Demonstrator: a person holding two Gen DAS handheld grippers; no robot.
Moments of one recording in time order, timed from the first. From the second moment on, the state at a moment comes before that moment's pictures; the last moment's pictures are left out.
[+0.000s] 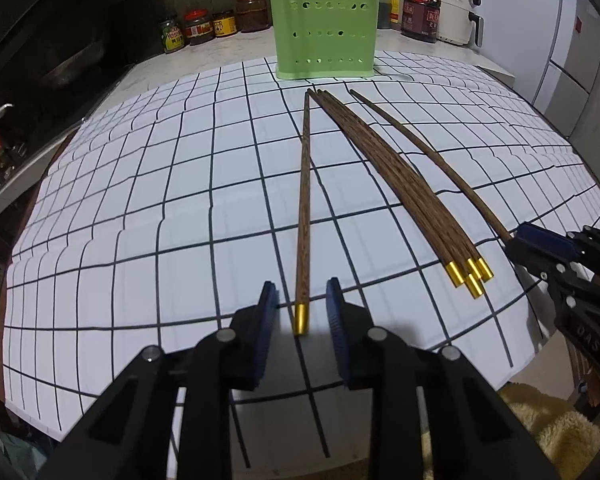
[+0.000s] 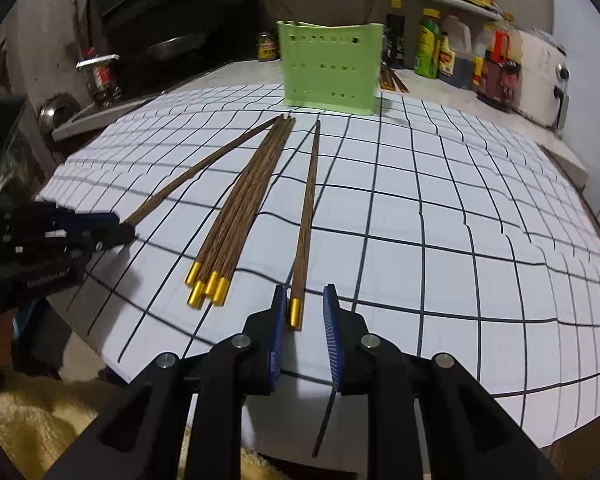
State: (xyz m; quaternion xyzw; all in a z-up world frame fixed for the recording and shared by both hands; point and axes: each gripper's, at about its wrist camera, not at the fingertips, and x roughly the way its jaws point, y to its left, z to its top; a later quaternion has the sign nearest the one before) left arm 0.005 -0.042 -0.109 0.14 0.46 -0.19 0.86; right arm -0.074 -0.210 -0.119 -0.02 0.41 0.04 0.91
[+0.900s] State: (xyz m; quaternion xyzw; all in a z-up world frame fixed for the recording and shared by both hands) left arm 0.012 -0.027 -0.101 0.11 0.44 -0.18 0.87; right arm -0.068 -0.216 -0.116 0.02 0.40 0.04 0.92
